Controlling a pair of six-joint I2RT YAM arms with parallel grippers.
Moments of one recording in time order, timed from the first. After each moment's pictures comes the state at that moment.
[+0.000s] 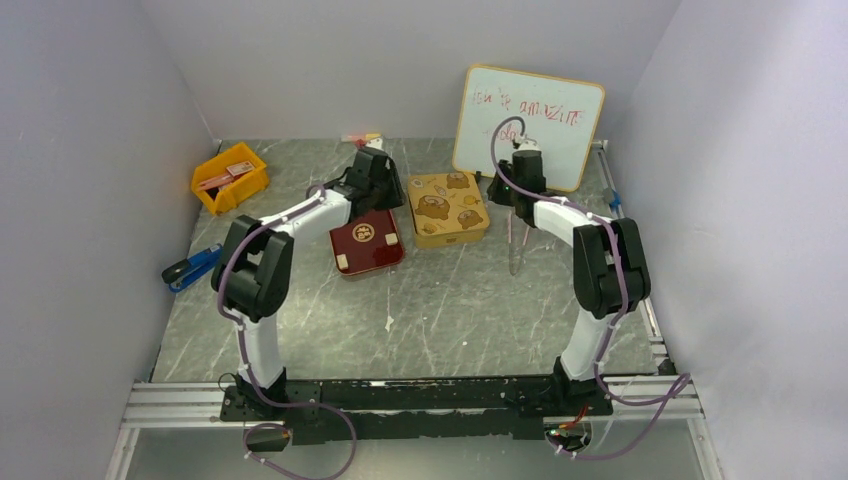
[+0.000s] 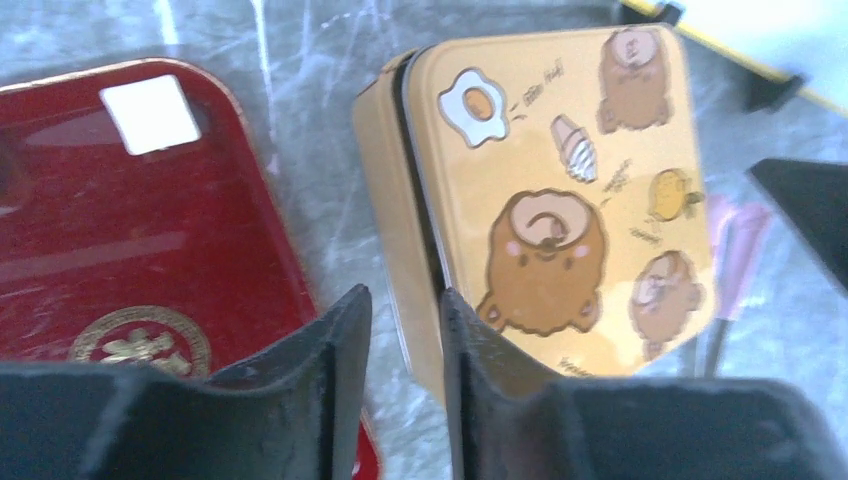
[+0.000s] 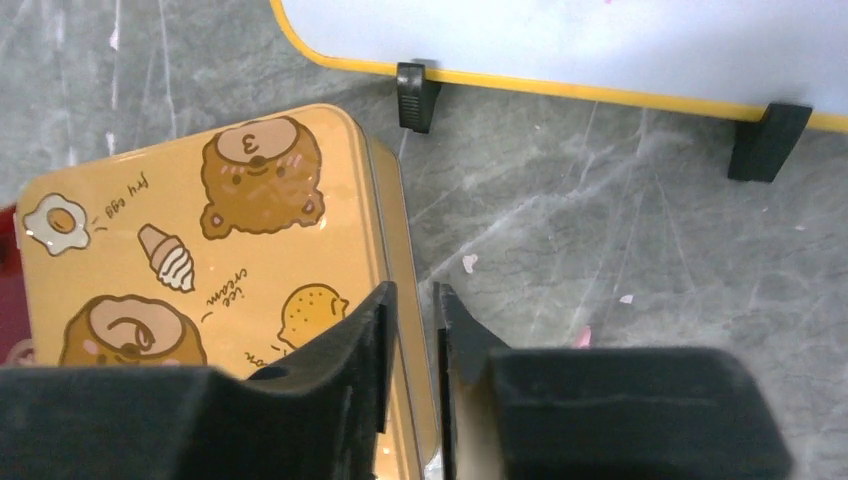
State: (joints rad) left arm -0.50 1.91 1.41 -0.17 -0.06 -0.61; right arm 0.22 1.85 1.20 0.07 0.02 0.35
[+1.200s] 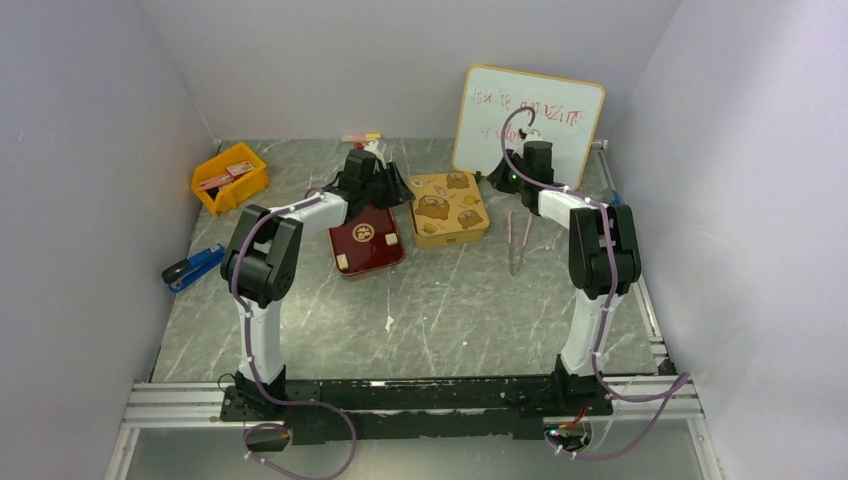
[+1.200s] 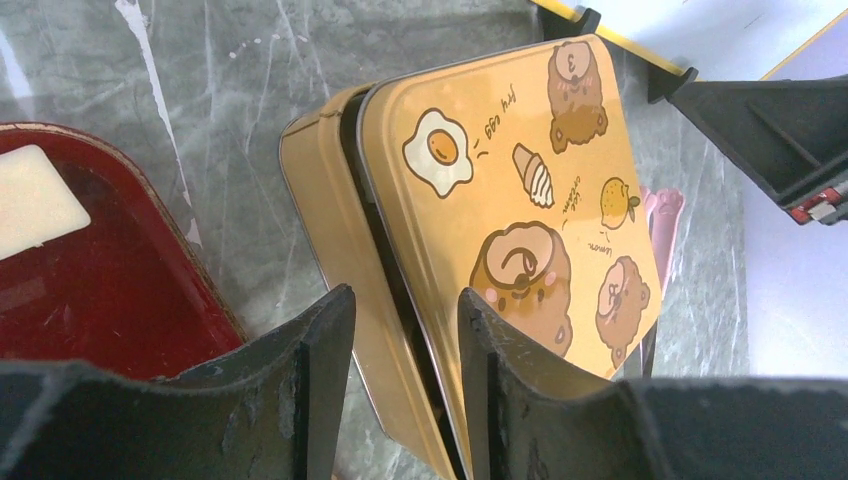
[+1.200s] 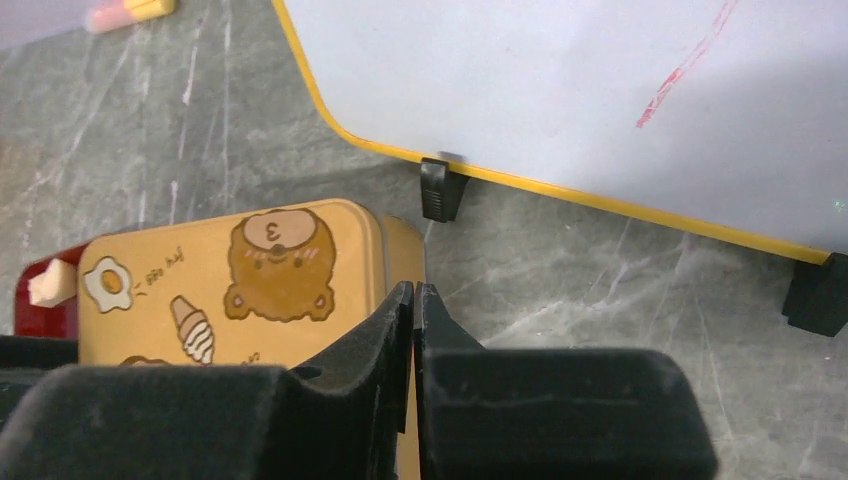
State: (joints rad) left arm -0.41 2.02 1.37 0.10 0.25 -0.65; right arm 0.11 1.99 1.29 0.21 -0.26 0.40
